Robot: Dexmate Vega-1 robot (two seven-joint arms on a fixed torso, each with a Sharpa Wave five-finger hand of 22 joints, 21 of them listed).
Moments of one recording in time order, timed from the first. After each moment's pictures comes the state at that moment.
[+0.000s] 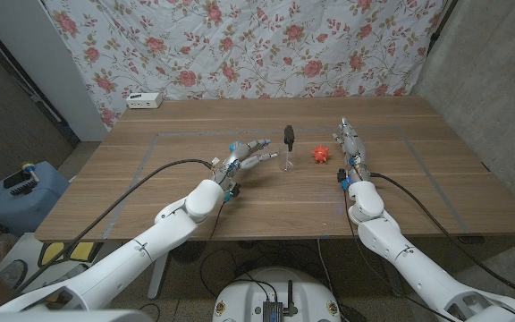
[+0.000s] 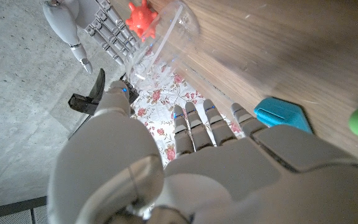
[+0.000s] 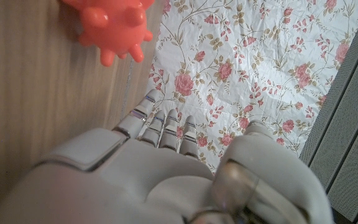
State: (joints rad) left arm 0.92 0.60 0.60 -1.65 -0.07 -0.11 0.22; left_hand 0.71 -0.05 0.27 -0.08 0.26 0.36 -0.06 0.19 0.18 0.35 -0.09 0.20 0.18 0.27 -0.04 0.18 0.17 0.05 0.06 0.19 0.17; right arm -0.94 -0.35 -0.40 -1.29 0.42 0.49 -0.32; right_hand 0.40 0.10 0.05 0.09 0.24 0.21 -0.08 0.18 0.18 0.19 0.03 0.18 0.18 0.10 -0.02 0.20 0.20 0.35 -0.04 0.18 0.16
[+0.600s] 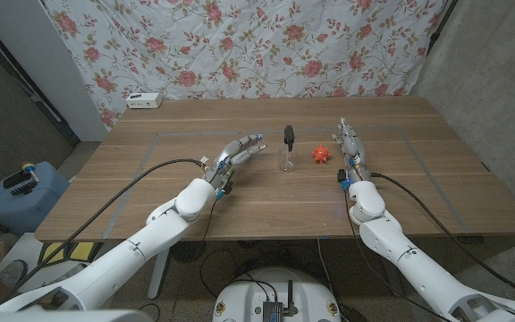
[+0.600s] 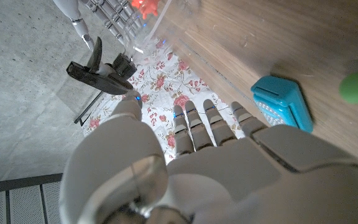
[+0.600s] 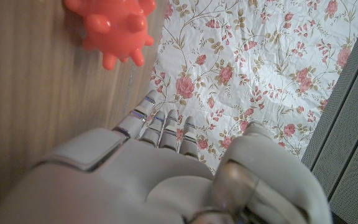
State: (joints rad) left arm 0.92 0.59 0.56 -1.55 -0.13 -0.25 0.19; left_hand 0.68 0.06 0.29 -0.04 0.25 0.37 -0.05 0.19 0.18 0.36 -0.08 0.20 0.18 0.28 -0.04 0.18 0.17 0.07 0.05 0.19 0.17; right arm -0.96 -0.36 -0.40 -1.33 0.43 0.45 -0.32; right_hand 0.39 0.11 0.05 0.09 0.24 0.20 -0.06 0.18 0.18 0.18 0.03 0.18 0.18 0.10 -0.02 0.20 0.20 0.34 -0.04 0.18 0.16
